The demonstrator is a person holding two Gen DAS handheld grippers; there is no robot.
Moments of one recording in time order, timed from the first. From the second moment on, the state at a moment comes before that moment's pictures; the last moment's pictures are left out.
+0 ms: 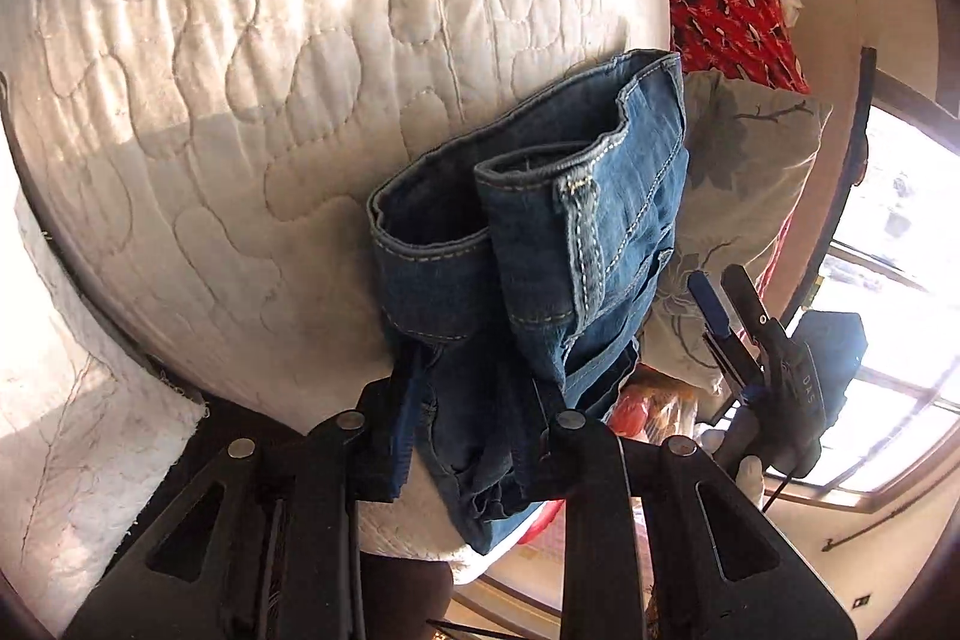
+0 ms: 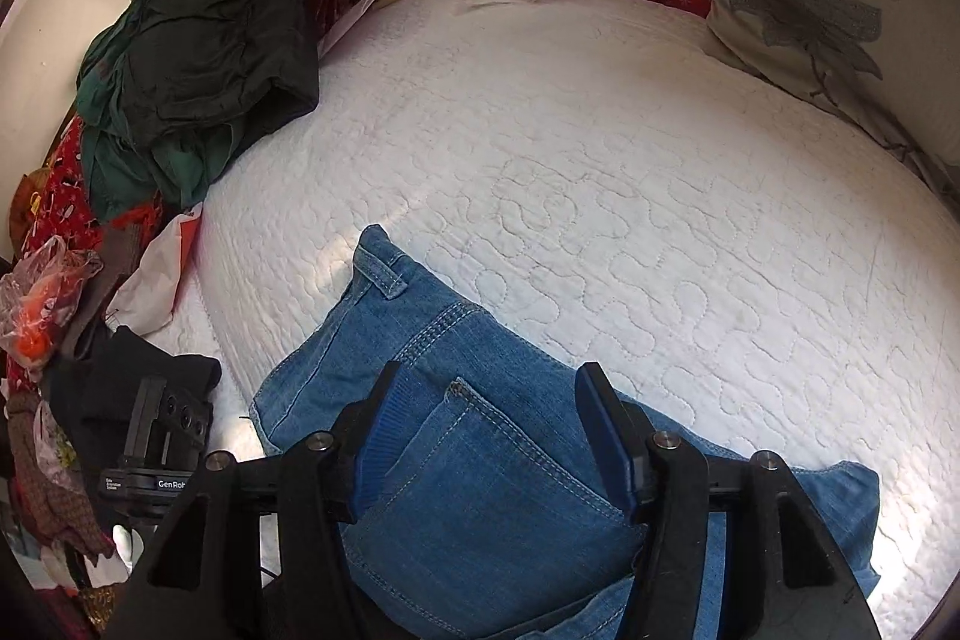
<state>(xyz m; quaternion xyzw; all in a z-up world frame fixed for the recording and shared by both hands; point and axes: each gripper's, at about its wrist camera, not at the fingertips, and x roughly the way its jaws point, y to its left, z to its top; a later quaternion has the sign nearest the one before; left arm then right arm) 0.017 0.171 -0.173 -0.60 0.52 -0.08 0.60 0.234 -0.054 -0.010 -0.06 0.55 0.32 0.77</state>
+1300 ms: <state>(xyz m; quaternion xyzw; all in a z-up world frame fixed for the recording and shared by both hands) 0.036 0.154 -0.128 -0.45 0.51 -0.04 0.73 0.225 0.060 -0.029 -0.22 0.52 0.43 0.71</state>
